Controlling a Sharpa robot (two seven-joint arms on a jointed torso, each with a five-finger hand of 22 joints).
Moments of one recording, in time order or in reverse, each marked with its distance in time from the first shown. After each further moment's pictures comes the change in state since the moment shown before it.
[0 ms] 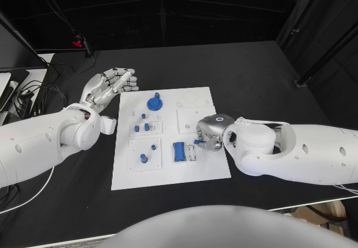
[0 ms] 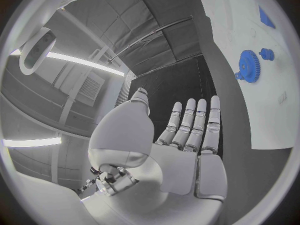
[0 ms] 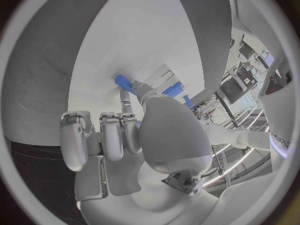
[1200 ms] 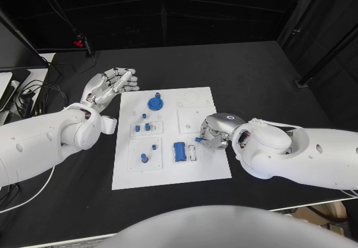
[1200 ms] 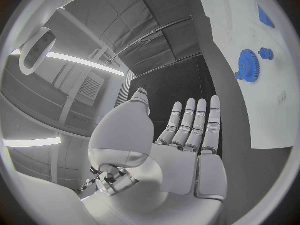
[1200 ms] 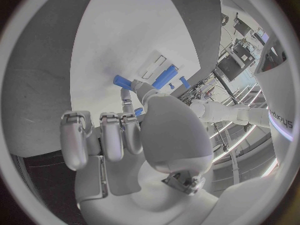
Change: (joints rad) left arm 0.000 -0.002 0.000 0.000 0.000 0.001 -0.001; left_hand 0.000 0.008 -0.003 0.003 0.000 0.000 0.000 0.004 0.000 0.000 0.000 0.004 0.000 0.000 0.000 0.004 -0.002 0.000 0.000 0.000 0.000 -0.001; right arm -0.006 -0.077 -0.004 0.043 0.129 -0.205 0.053; right_hand -0.014 -0.014 0.040 -0.035 0.003 0.131 -0.003 -0.088 -0.011 0.000 -0.007 0.000 0.000 0.004 -0.004 0.000 0.000 0.000 -0.004 -0.003 0.000 0.000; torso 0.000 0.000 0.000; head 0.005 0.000
